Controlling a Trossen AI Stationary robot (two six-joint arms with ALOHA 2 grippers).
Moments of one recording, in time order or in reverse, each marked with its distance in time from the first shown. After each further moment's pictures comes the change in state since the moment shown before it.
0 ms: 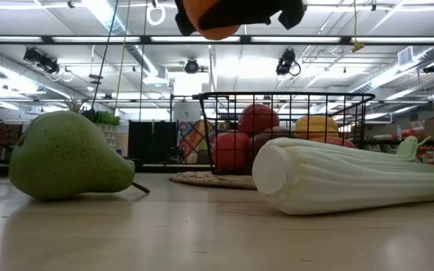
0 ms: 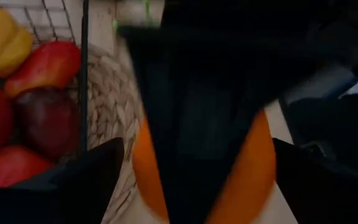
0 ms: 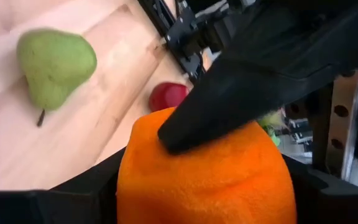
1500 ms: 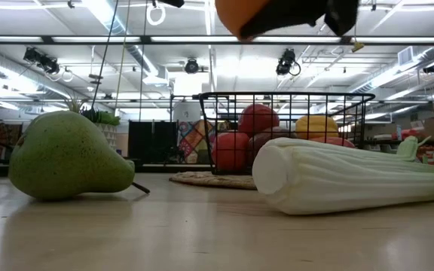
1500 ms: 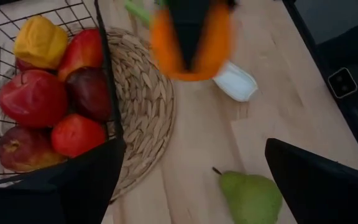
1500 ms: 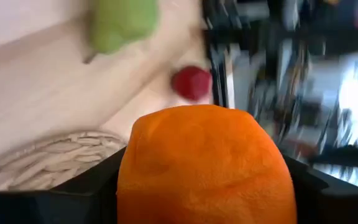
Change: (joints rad) left arm -0.152 -0.125 0.073 -0.327 -0.251 0.158; right arm 0.113 -0.004 0.001 -0.204 0.175 -0.148
